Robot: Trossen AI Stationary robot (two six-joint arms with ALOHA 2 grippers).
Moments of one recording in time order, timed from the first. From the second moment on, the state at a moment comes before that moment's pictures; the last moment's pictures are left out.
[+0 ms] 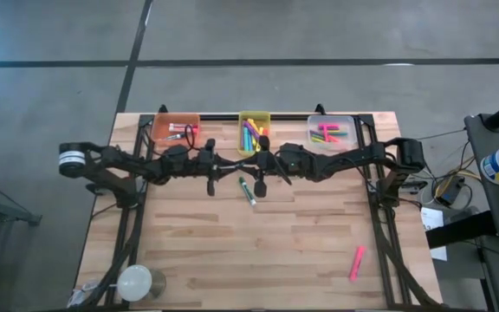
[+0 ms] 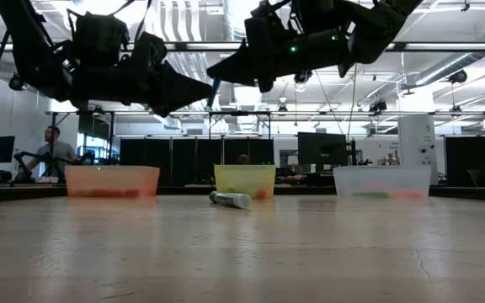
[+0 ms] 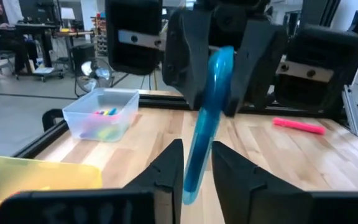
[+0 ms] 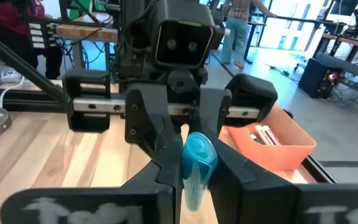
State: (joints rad) left arm 0.28 1.39 0.36 1.06 0.22 -0.03; right arm -0.11 1.75 0.96 0.65 0.00 -0.08
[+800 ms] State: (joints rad) left arm 0.37 1.19 0.26 0.97 0.21 0.03; right arm -0.16 1.63 0.87 0.53 0.22 -0.10
